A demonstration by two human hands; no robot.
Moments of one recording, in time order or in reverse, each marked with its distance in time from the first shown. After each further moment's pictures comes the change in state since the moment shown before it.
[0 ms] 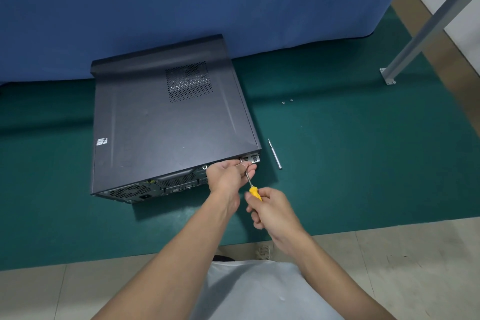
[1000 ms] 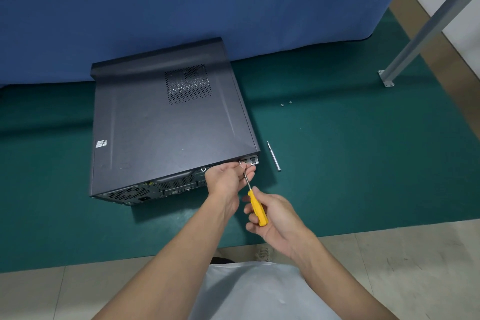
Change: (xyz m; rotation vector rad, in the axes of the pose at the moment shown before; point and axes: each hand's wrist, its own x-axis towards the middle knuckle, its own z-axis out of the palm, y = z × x) left_hand -0.001 0.000 -0.001 -0.049 -0.032 -0.014; right_hand -0.002 -0.007 -0.005 0.436 -0.128 0.196
